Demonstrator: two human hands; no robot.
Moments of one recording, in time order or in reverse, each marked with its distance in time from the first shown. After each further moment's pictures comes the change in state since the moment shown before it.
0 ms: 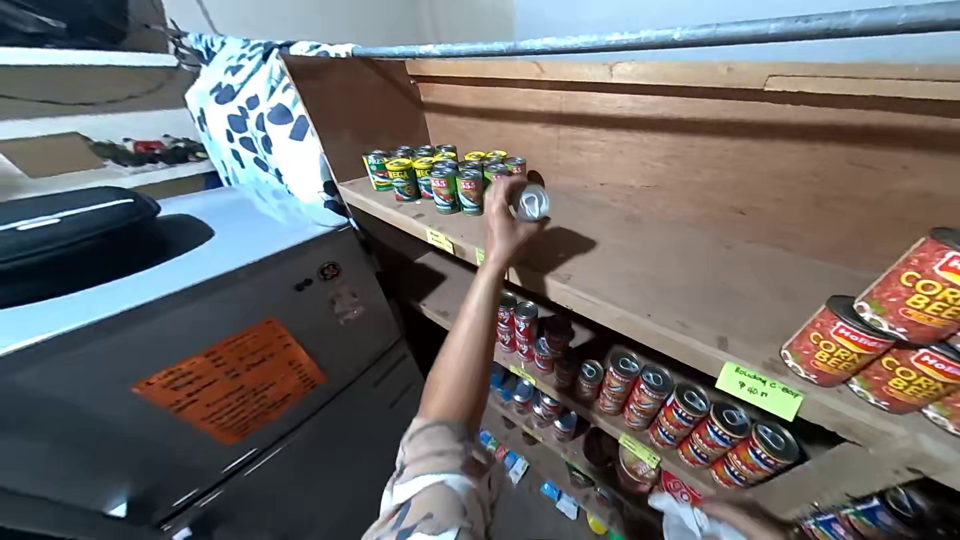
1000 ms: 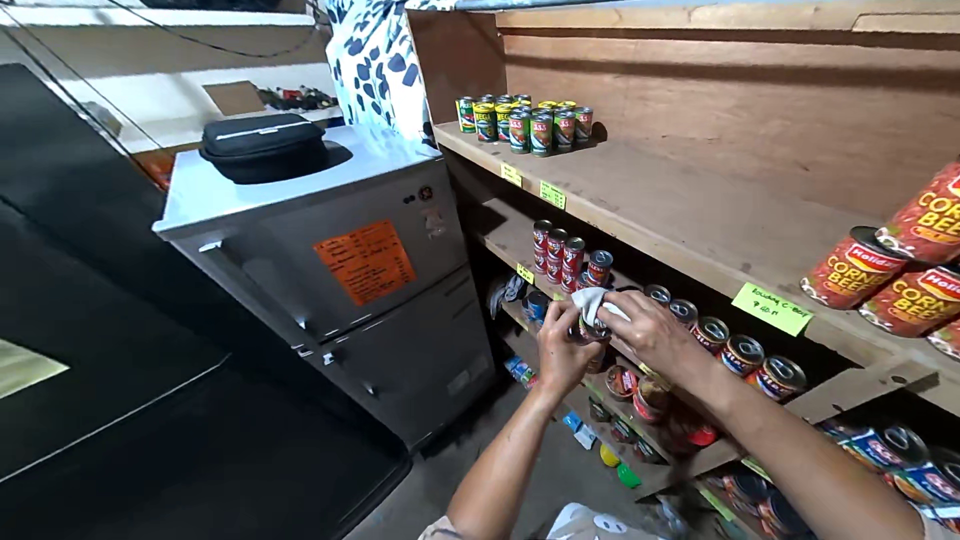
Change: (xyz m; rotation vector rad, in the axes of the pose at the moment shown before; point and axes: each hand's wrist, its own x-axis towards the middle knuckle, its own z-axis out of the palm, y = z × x) left_hand -0.282 0.168 -0.032 0.005 0.067 -0.340; right_hand 0.131 -0.105 0.061 -0.687 -0.191 -0.887
